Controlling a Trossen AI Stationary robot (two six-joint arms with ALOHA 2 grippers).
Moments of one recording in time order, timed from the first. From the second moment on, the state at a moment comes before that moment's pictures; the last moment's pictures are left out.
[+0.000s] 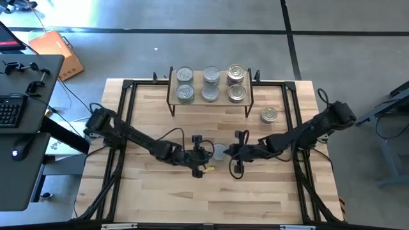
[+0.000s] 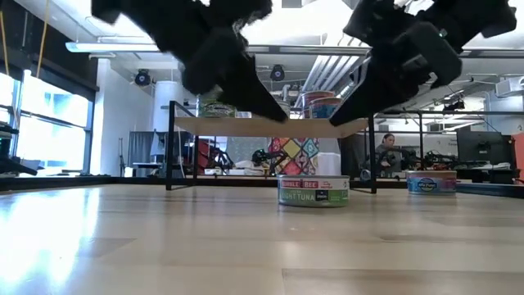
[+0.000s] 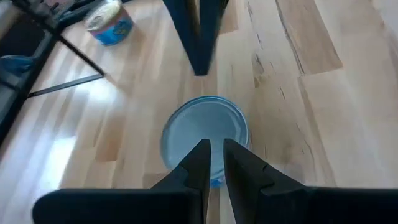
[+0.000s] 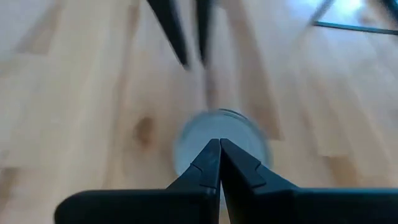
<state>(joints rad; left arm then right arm) -0.32 1.81 1.05 0.06 -0.51 0.06 0.33 1.49 0.74 0.01 0.38 0.12</state>
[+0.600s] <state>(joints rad) -0.28 2.02 1.05 0.37 -0.35 0.35 0.36 1.52 0.74 -0.13 0.24 0.18</state>
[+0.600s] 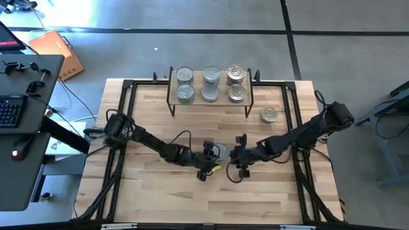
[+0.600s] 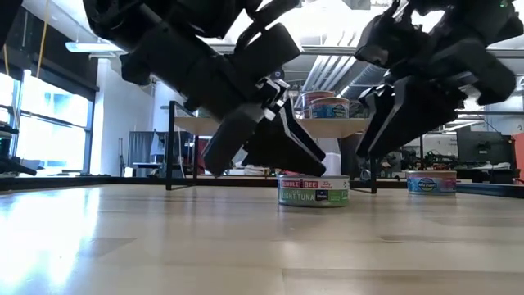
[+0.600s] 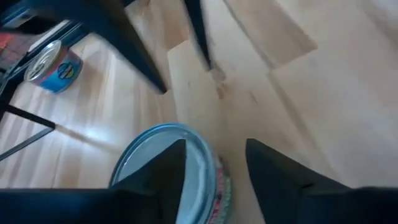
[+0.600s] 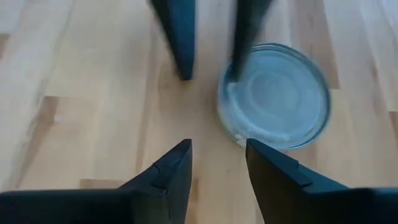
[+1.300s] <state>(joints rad) -0.20 2.02 1.05 0.23 -0.24 0.38 0.47 1.52 0.74 -0.11 0.33 0.24</state>
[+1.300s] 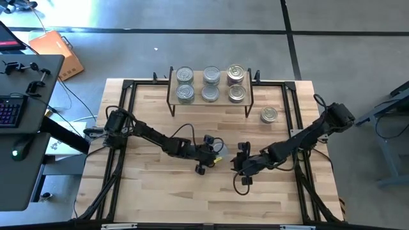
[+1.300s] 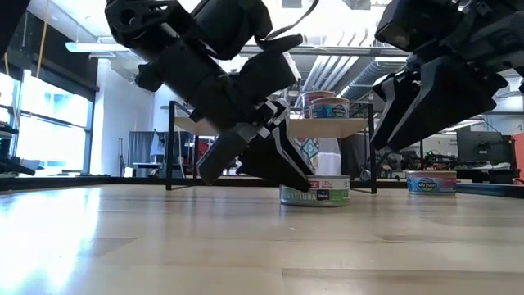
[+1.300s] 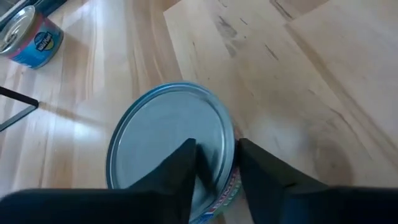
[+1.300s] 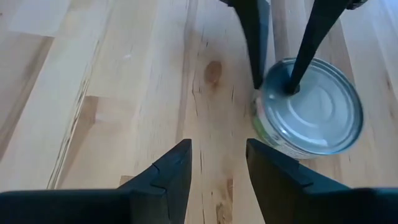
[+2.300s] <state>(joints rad) -0.38 1.90 1.04 0.16 -0.54 0.48 0.47 1.52 0.74 -0.12 0.33 0.25</state>
